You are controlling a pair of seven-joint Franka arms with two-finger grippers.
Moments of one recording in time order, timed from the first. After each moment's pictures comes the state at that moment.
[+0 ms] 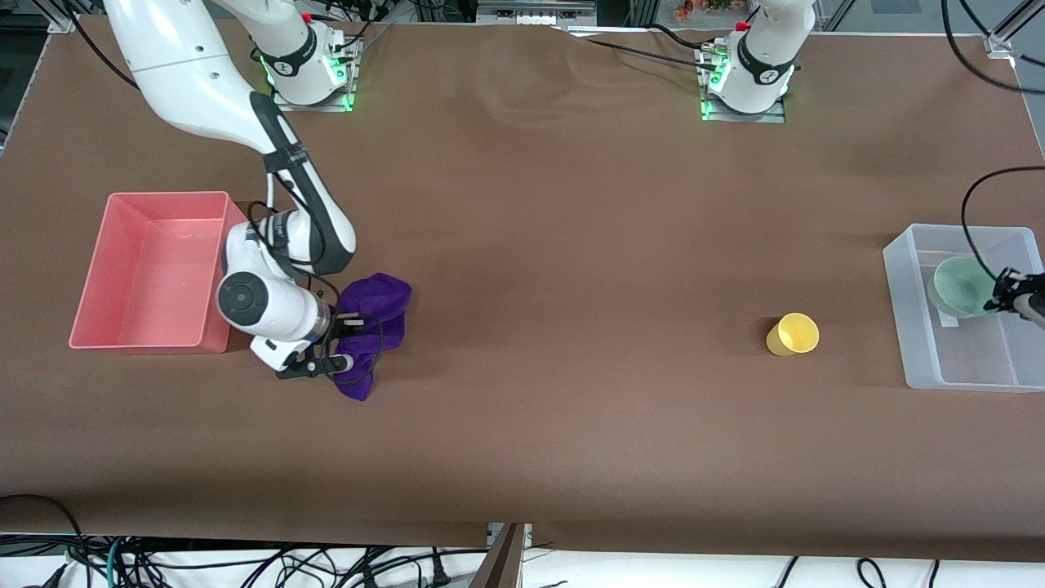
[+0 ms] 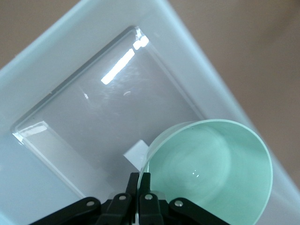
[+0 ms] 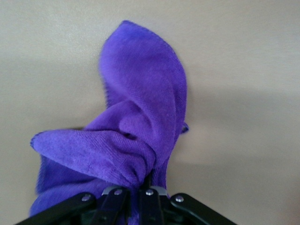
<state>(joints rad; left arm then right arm) 0.55 0.64 -0.01 -1.54 0.05 2.11 1.21 0.25 0.65 0.00 -1.64 0.07 2.18 0.05</state>
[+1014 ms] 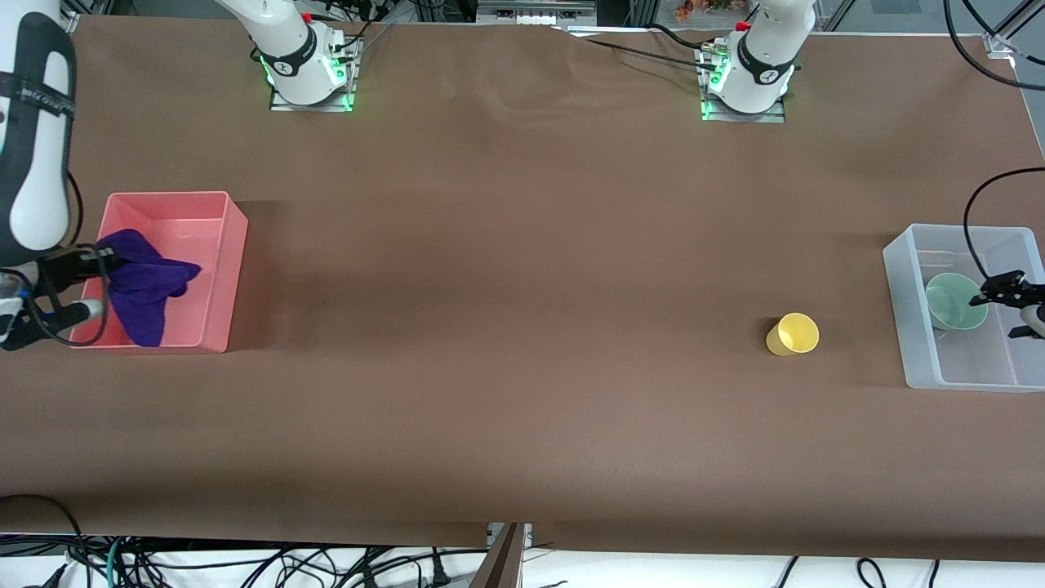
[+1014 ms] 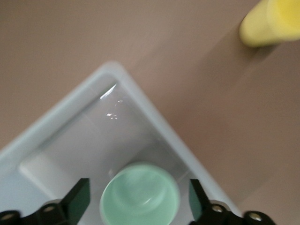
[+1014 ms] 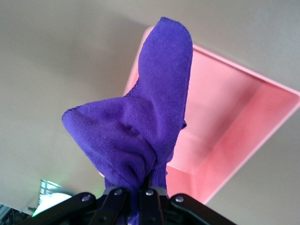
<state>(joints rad) 0.53 0.56 -0.15 -1.47 0.05 1.91 1.07 0.11 0.52 -0.39 -1.36 0.05 1.46 -0.70</state>
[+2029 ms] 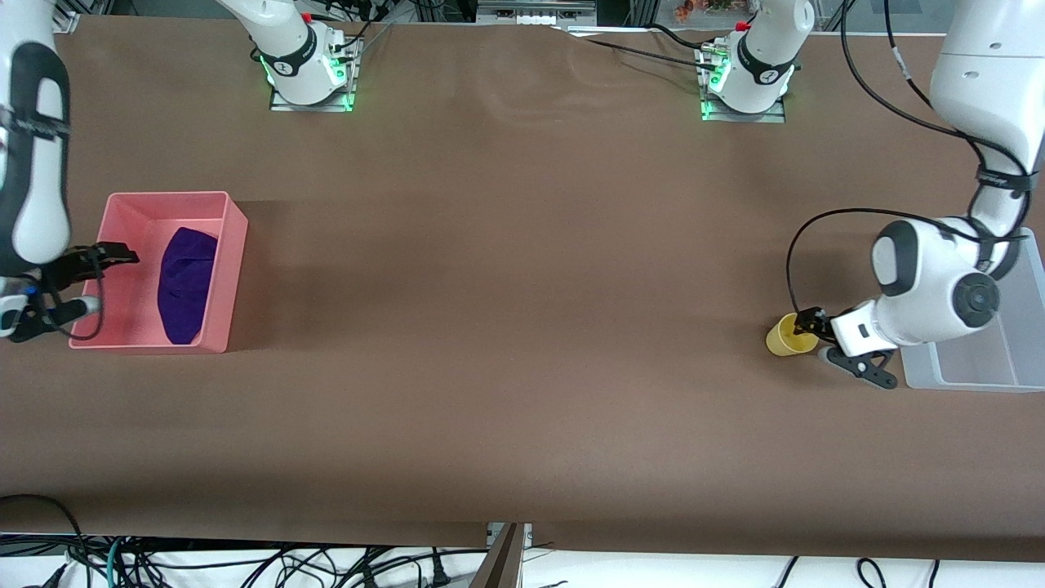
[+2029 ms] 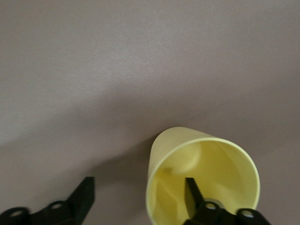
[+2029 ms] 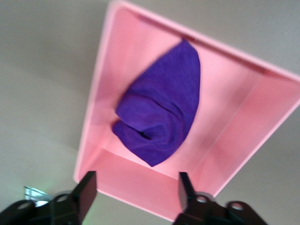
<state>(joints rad) 0.26 0.59 -0.18 -1.84 0.05 2.34 0.49 0.08 0.48 -0.40 -1.47 0.10 1.56 -0.73</state>
